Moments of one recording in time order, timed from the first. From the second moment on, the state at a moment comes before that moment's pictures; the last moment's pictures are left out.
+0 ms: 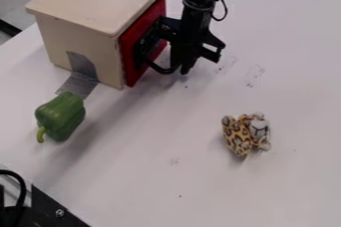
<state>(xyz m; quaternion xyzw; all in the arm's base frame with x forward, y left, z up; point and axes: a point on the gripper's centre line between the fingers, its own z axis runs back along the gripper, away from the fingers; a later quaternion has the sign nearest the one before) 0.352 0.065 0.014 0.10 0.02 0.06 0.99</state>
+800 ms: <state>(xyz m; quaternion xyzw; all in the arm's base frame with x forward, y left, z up) 0.348 0.074 0.030 0.06 0.03 0.02 1.00</state>
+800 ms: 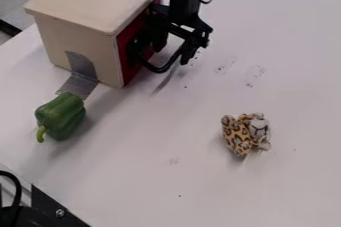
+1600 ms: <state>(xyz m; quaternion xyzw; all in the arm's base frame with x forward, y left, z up) 0.338 -0.006 0.097 -0.01 -0.04 -0.05 1.00</state>
